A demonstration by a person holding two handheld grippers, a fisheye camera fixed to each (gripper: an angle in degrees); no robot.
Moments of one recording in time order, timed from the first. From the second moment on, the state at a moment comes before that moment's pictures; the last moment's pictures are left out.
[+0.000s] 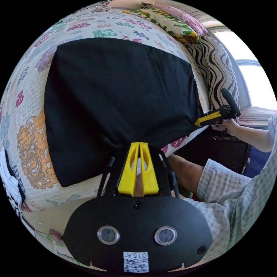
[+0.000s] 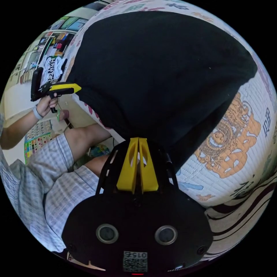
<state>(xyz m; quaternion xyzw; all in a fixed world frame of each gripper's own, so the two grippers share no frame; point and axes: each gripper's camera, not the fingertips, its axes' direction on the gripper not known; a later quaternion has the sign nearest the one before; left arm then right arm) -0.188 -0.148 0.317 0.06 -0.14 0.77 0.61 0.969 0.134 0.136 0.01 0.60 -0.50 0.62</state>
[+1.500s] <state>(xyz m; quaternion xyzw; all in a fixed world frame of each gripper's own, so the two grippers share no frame) -0.364 -0.158 0.246 0.15 0.09 0.76 0.62 0.679 0.192 0.424 -0.11 0.65 -0.66 0.36</state>
